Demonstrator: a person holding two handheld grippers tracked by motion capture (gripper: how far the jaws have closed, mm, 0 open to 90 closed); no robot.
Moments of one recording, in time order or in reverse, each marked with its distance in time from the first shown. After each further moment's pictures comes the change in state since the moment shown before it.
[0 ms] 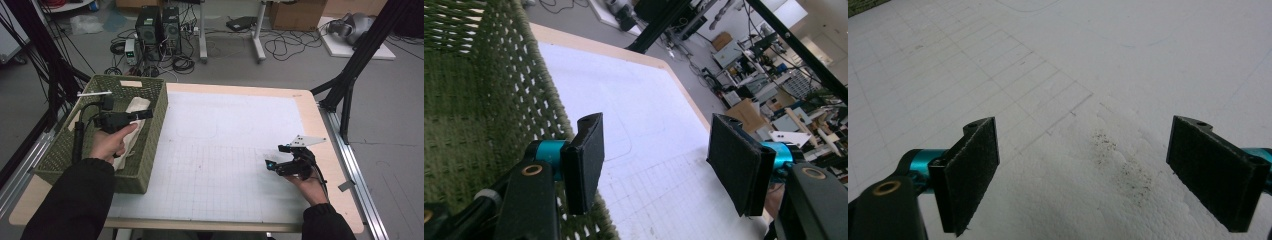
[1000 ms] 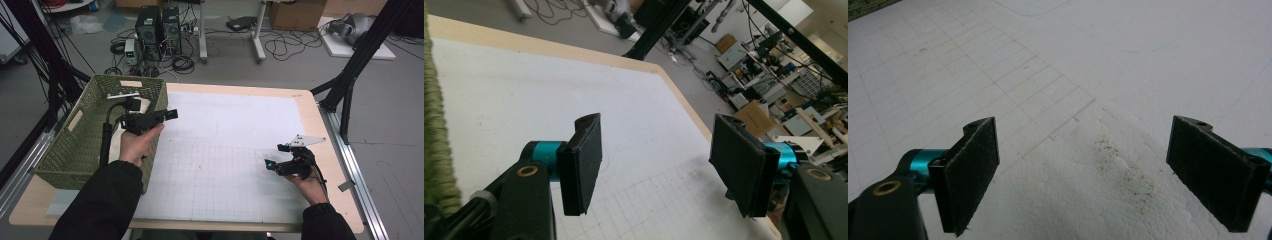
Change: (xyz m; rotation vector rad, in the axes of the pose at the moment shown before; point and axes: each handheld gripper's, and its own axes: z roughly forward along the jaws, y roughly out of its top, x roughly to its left) left arm -0.046 -0.016 0.050 -0.037 0.031 0.063; right arm 0.001 0.002 0.000 -0.007 0.006 -0.012
